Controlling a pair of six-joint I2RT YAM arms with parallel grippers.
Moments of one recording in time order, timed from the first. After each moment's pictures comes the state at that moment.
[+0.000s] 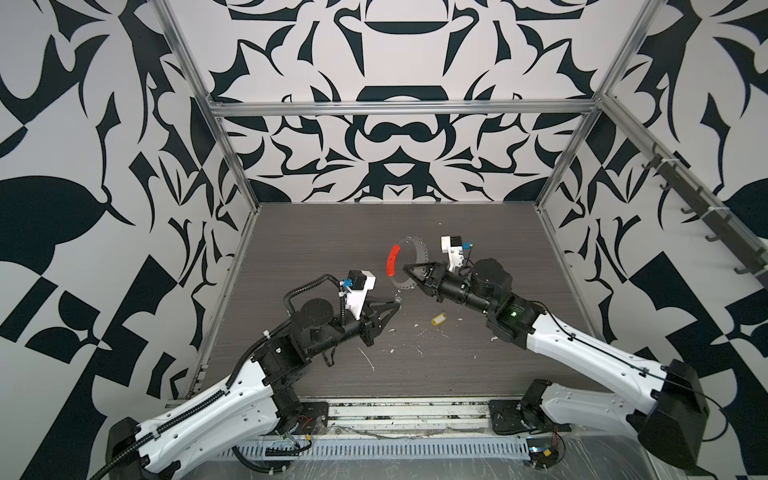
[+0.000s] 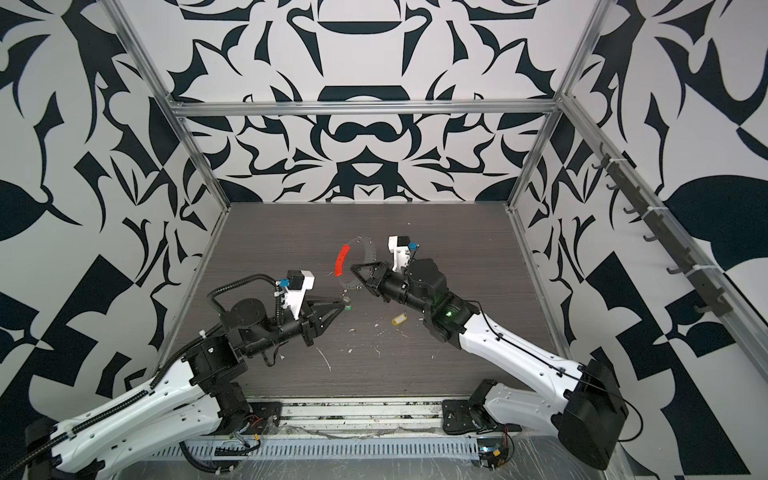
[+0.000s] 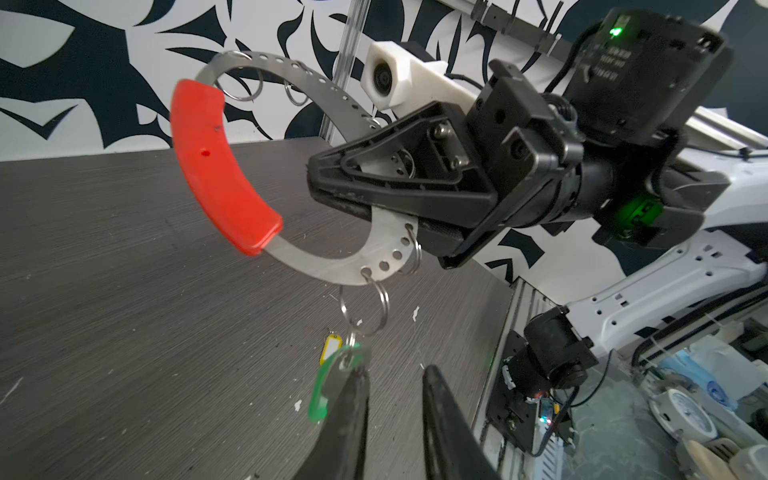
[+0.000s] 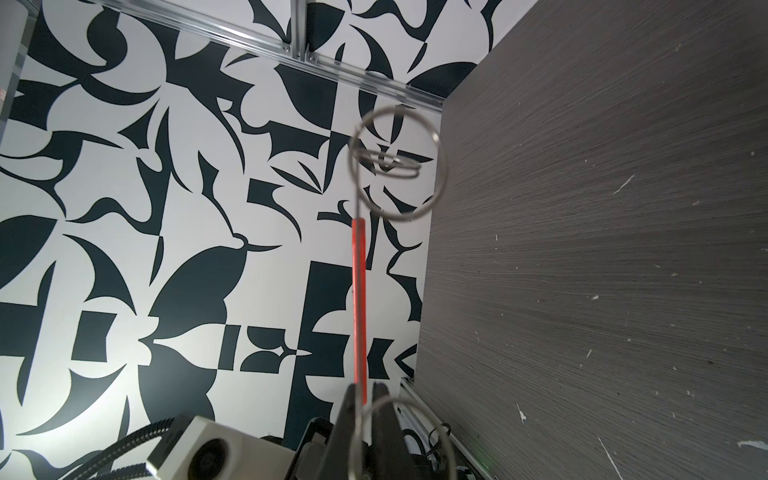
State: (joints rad) left arm -0.94 0.72 0.57 0.01 0.13 -0.37; right arm 0.78 1.12 0.80 0.21 -0.26 1.29
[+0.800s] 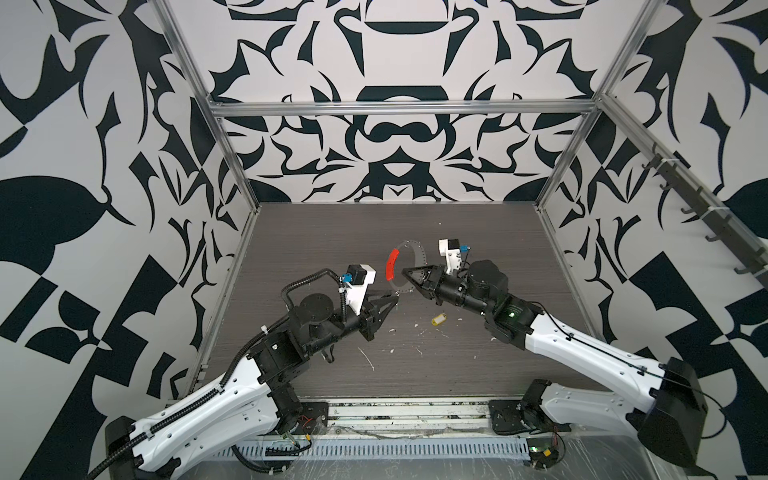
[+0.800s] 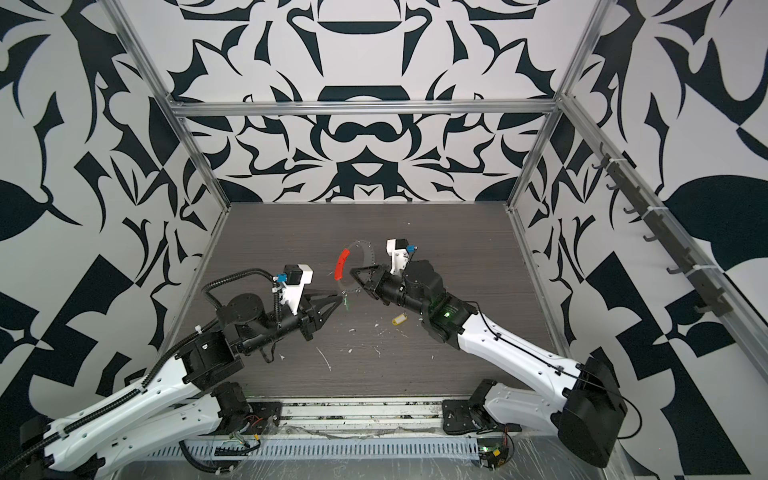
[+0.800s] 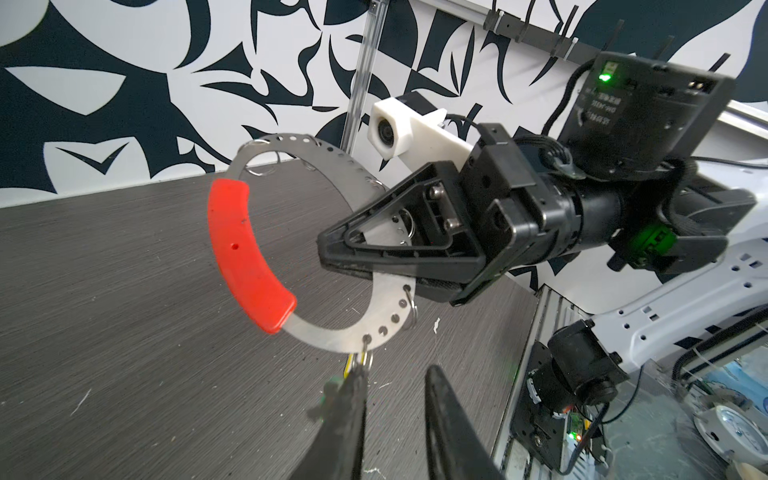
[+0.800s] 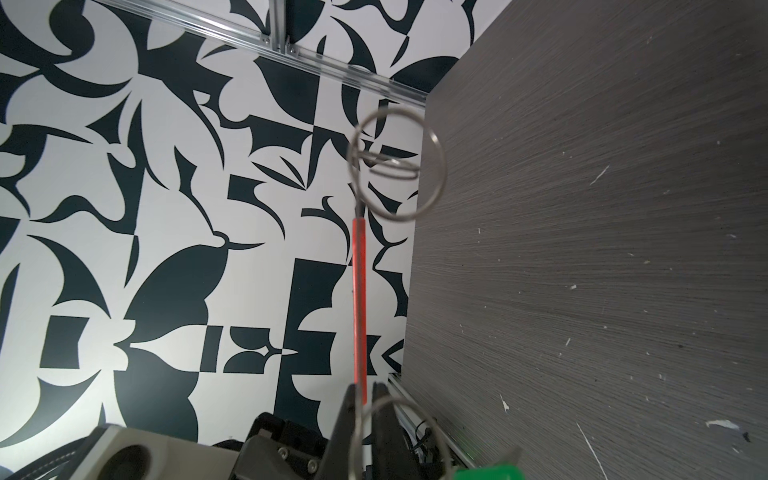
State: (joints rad) left arm -0.96 0.74 0.66 -0.07 0.07 -0.32; right arm 0.80 1.13 0.80 0.17 -0.24 1.28
